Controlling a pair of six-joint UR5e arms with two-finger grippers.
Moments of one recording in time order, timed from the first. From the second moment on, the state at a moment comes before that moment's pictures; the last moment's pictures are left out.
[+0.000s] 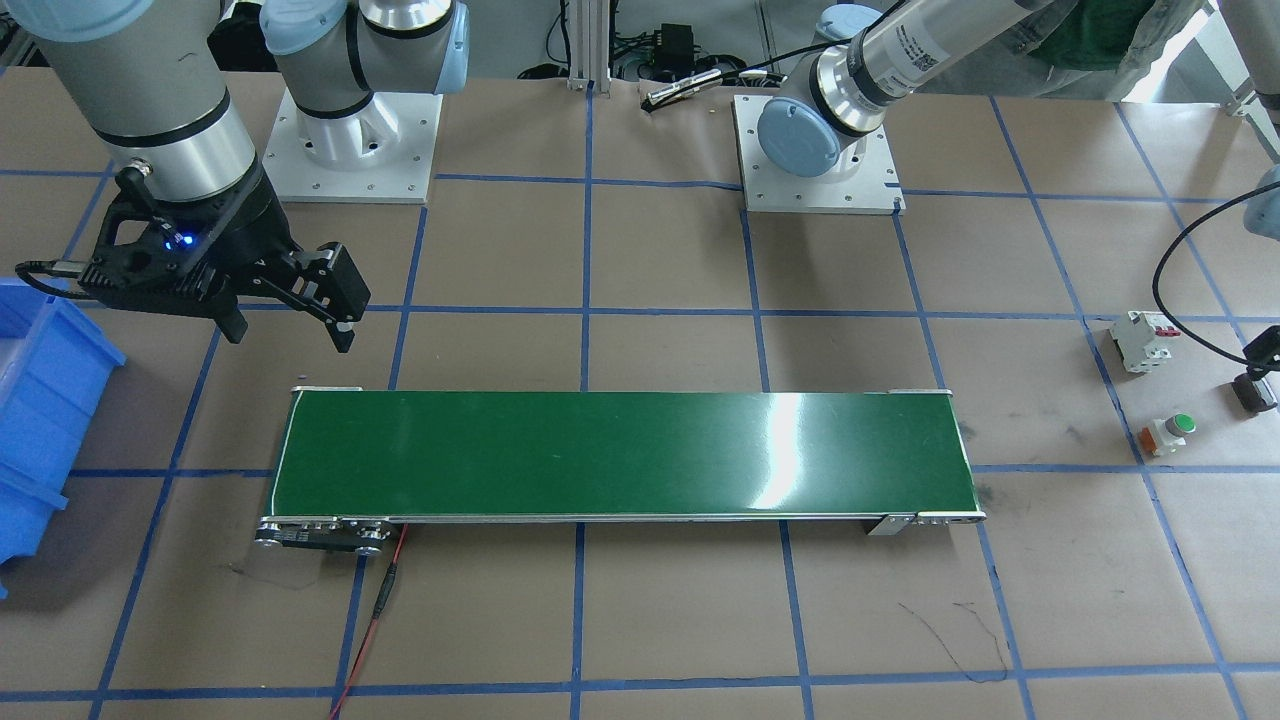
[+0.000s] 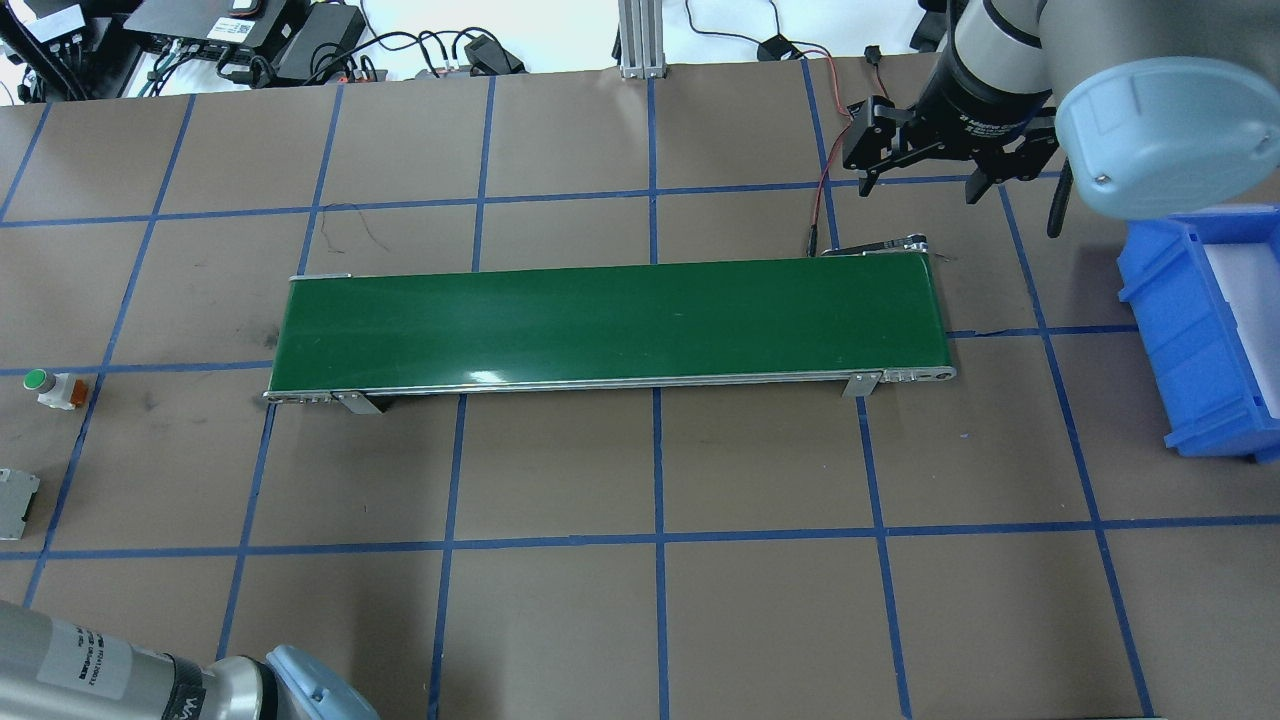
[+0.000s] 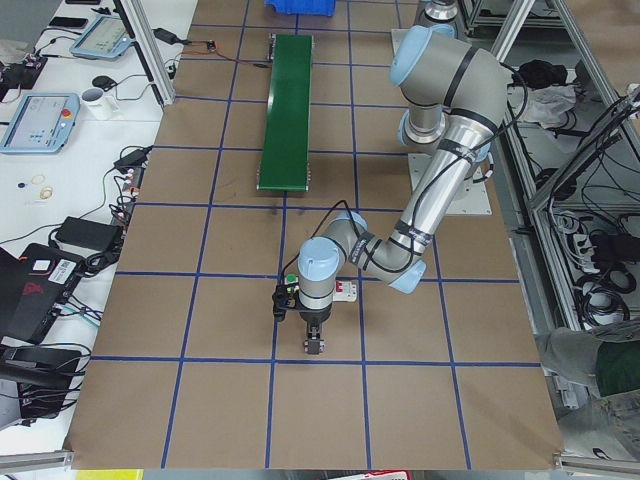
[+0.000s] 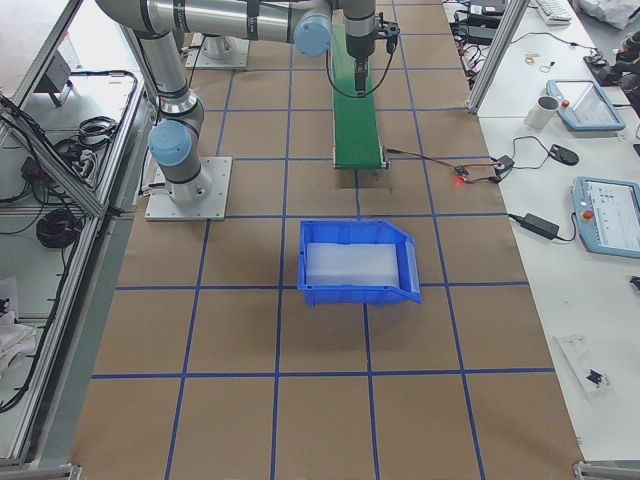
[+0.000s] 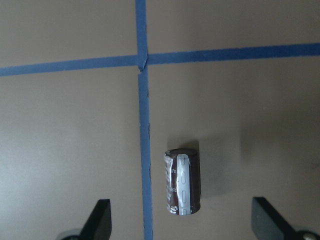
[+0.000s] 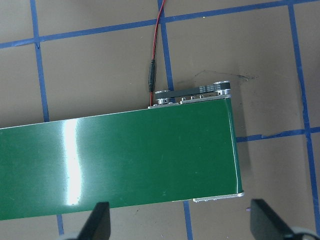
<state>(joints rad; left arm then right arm) -0.55 -2.10 -1.66 -0.71 1.68 1.04 1.56 -1.52 1.64 -1.83 -1.54 0.12</state>
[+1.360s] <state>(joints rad) -0.51 -2.18 -1.65 -0.70 1.63 1.13 1.56 -1.52 1.64 -1.84 -1.54 0.12</state>
